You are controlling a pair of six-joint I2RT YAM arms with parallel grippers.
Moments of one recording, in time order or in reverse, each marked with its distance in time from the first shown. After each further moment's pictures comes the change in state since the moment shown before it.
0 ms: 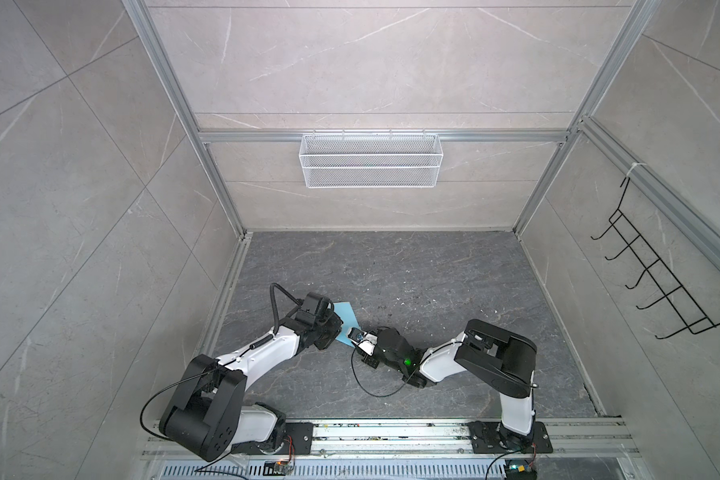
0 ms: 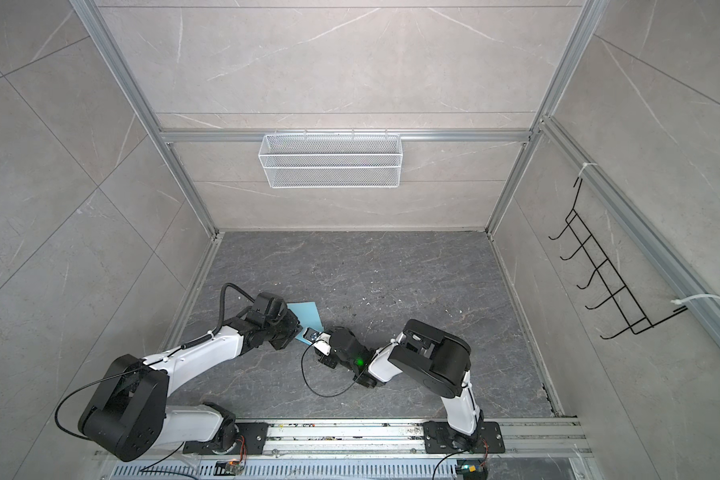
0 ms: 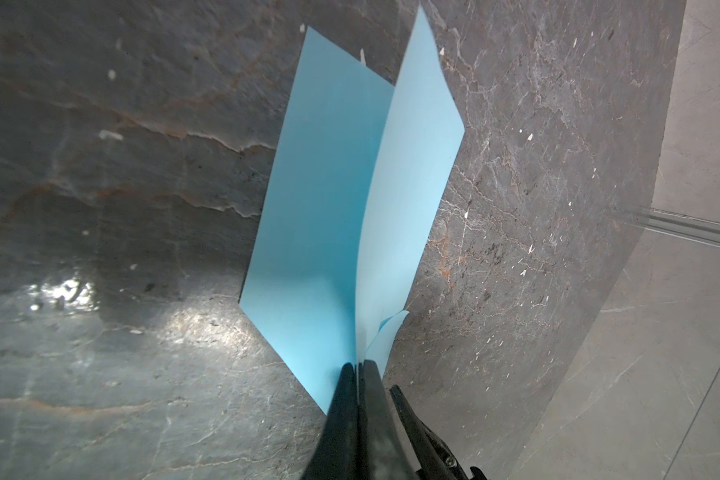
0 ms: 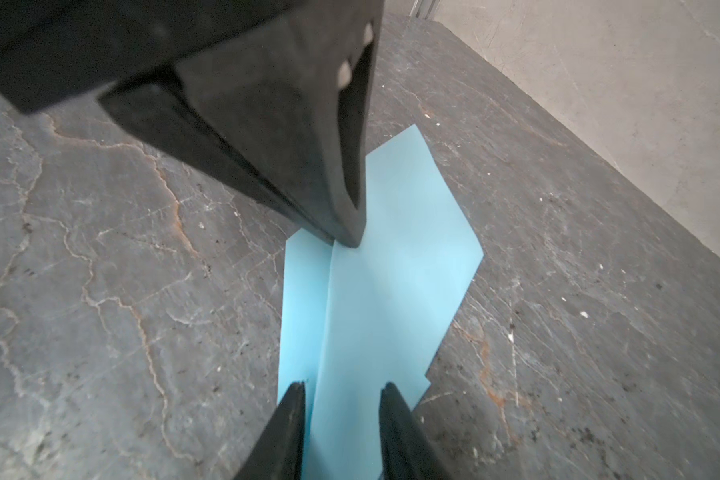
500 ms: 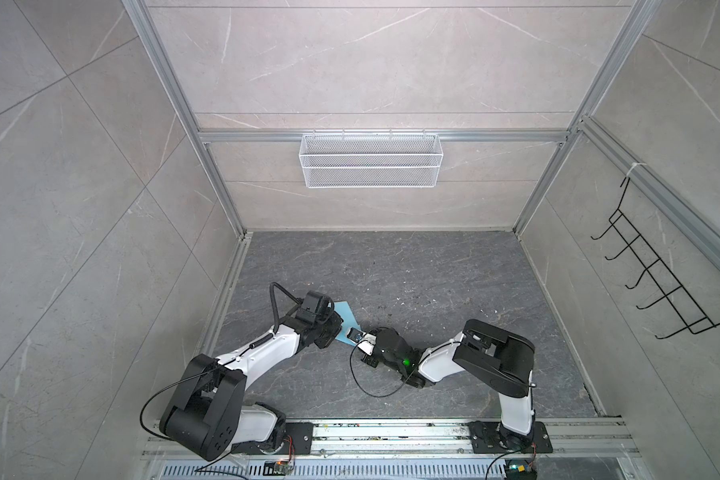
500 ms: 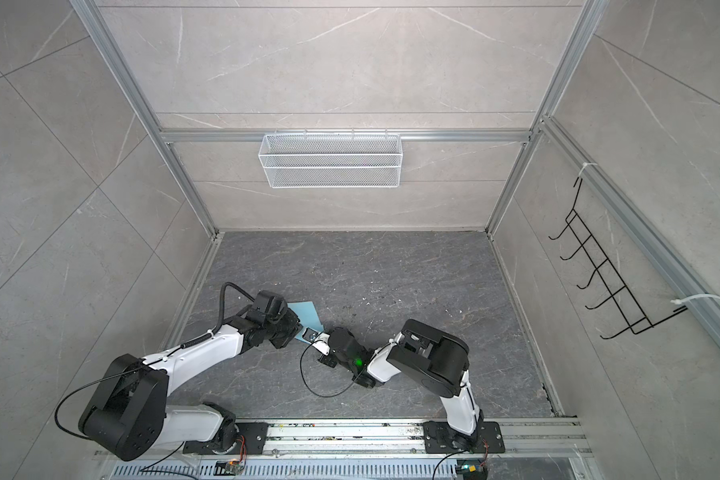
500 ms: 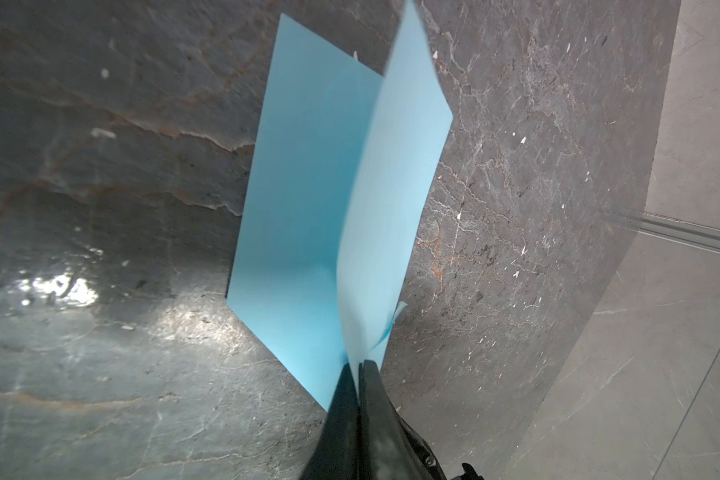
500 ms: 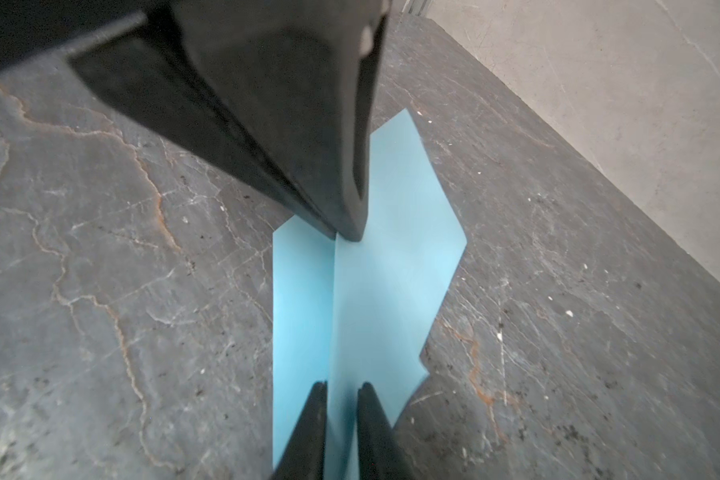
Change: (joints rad) left arm 0.002 0.002 0.015 -0.017 0.003 -0.013; right arm 0.003 0.009 0.006 -0.004 0.040 -0.019
